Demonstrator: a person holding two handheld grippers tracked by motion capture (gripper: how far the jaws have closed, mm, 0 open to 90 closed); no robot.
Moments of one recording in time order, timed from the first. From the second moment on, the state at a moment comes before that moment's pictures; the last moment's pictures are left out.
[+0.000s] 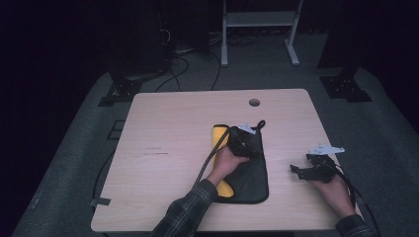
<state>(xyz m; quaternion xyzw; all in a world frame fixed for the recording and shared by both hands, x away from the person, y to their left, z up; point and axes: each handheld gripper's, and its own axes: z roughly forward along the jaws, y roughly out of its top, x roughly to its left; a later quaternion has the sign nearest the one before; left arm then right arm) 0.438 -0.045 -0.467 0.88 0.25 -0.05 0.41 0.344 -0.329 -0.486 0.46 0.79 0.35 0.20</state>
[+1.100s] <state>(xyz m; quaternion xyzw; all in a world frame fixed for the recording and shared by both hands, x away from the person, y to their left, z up) 0.410 0.093 -0.456 0.85 0.34 0.06 0.40 0.344 -0.328 -0.486 0.46 0.79 0.35 0.20</state>
